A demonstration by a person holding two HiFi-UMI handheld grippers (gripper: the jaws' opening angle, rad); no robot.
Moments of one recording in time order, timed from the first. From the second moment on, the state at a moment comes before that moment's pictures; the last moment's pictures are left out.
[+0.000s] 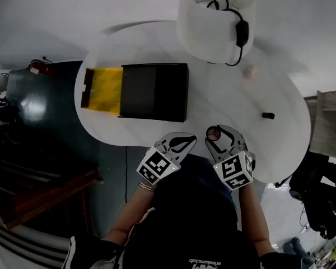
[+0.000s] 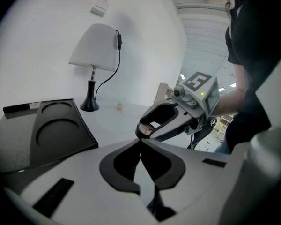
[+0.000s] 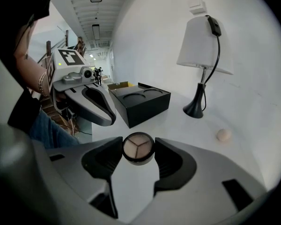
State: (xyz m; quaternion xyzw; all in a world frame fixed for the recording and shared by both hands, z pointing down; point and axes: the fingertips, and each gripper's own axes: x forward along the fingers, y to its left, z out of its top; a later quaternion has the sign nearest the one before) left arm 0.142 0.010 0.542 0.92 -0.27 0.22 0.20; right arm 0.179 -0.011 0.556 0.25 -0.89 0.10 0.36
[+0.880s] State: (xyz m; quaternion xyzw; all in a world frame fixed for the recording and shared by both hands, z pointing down) left arm 0.061 0.036 0.509 0.90 -0.34 0.16 0.20; right arm 0.104 0.005 0.506 0.22 -0.92 0.08 0.30
